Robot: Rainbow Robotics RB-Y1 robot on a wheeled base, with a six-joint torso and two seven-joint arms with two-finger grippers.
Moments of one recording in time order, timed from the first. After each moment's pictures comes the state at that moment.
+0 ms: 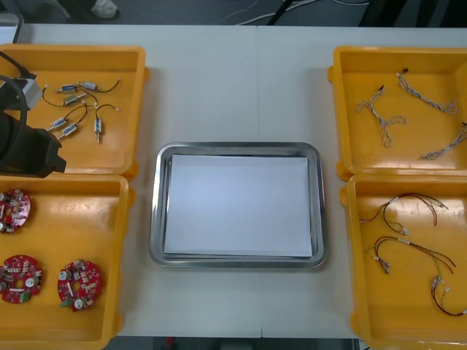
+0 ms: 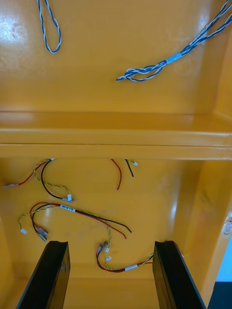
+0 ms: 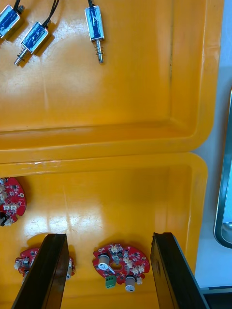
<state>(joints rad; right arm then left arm) -0.33 -0.95 -0.26 -1.95 -0.97 1.92 1.31 -0.37 1.02 0.01 -2.18 1.00 1.78 -0.98</state>
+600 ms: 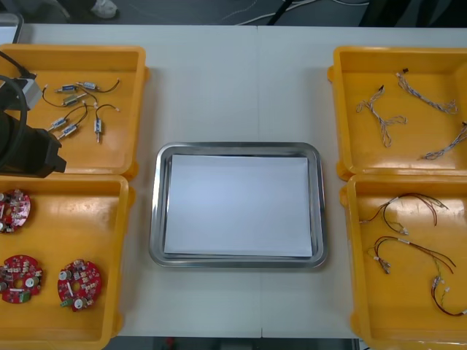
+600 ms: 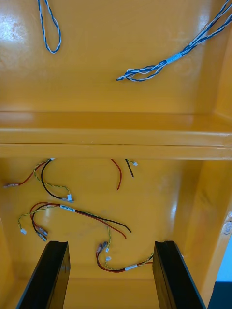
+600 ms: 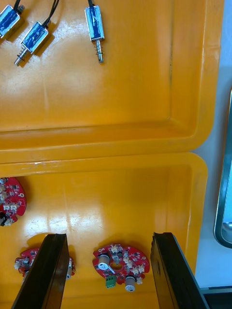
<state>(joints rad) -0.33 -0.95 -0.26 -1.95 -0.97 1.92 1.31 -0.37 1.02 0.01 -2.18 1.00 1.78 -0.98</state>
